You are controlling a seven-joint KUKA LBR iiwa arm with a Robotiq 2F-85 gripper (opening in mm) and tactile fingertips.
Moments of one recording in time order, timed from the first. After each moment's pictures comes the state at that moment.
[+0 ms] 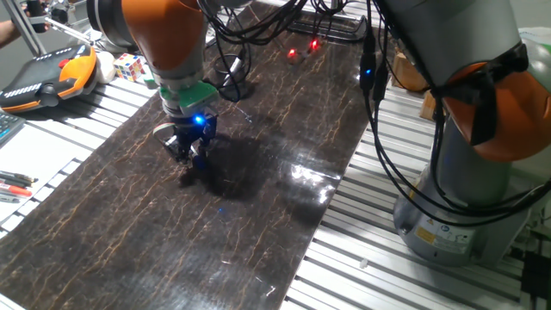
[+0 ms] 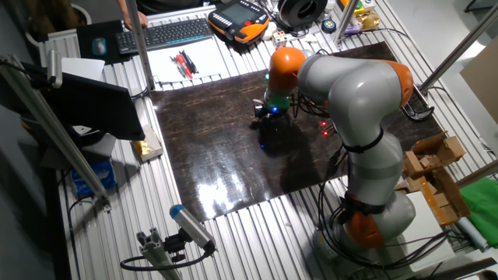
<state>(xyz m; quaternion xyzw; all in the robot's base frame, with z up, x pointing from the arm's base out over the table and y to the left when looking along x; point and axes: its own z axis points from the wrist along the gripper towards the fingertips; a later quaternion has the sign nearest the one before) 0.573 0.094 0.034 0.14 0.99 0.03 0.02</state>
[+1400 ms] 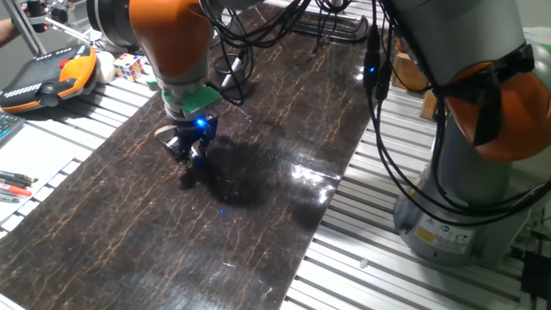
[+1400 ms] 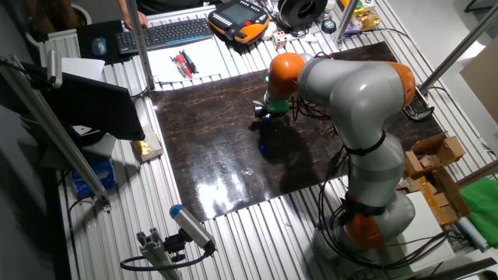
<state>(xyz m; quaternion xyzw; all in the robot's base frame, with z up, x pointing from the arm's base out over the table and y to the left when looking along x) 0.574 0.093 0.034 0.14 0.99 0.02 0.05</state>
